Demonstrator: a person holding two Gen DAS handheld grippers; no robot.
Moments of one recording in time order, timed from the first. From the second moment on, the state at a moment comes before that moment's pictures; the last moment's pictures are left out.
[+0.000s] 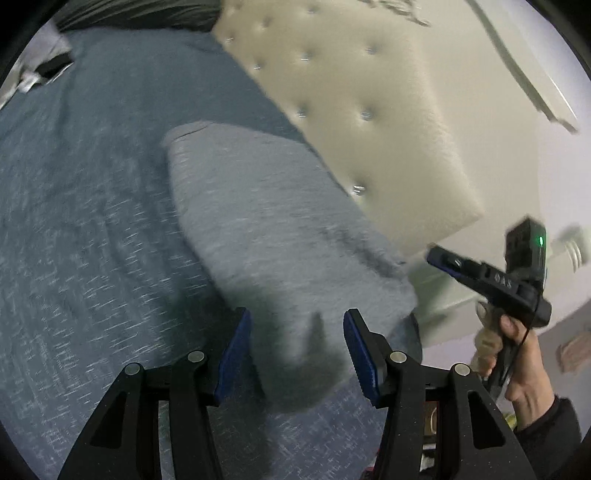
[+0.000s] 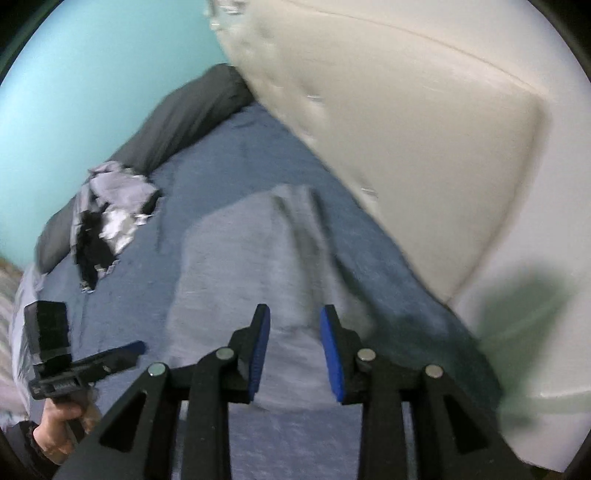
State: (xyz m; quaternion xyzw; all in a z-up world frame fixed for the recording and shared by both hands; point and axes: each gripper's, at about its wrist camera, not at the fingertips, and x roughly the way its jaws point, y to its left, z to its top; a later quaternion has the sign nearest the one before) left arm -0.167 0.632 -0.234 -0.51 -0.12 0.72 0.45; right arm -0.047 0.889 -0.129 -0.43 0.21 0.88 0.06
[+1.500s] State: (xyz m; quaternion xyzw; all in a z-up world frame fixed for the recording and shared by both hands) left arm -0.155 0.676 -0.252 -0.48 0.00 0.74 0.48; right arm -0.068 0.911 -0.168 -0.43 0.24 0.86 0.13
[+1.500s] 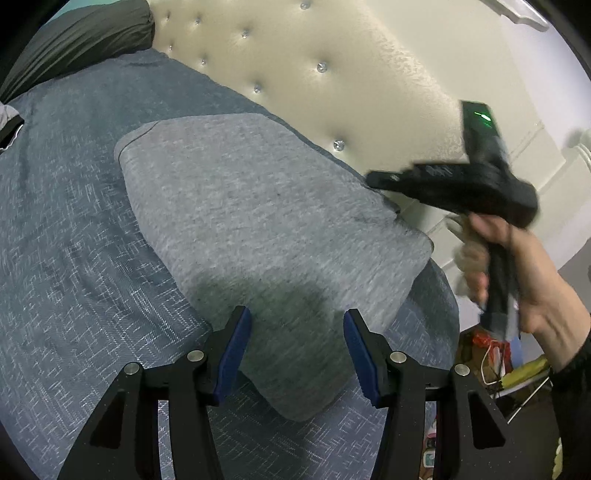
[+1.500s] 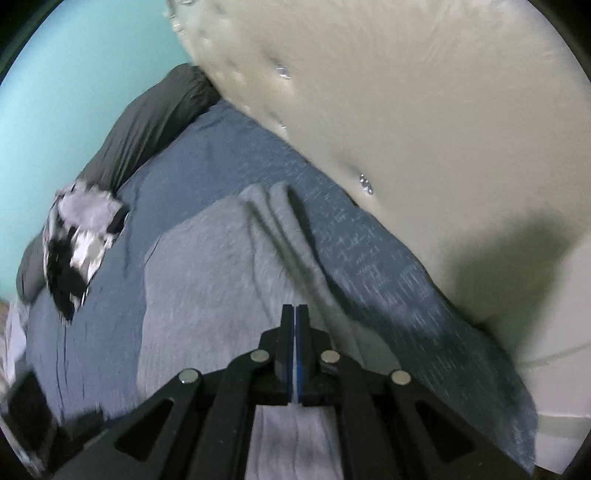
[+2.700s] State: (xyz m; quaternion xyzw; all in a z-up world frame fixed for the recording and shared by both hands) left arm -0.128 0.629 -0.246 -0.49 0.02 0.75 0.44; right arm 0.014 0.857 -0.177 -0.37 0.26 0.89 0.07
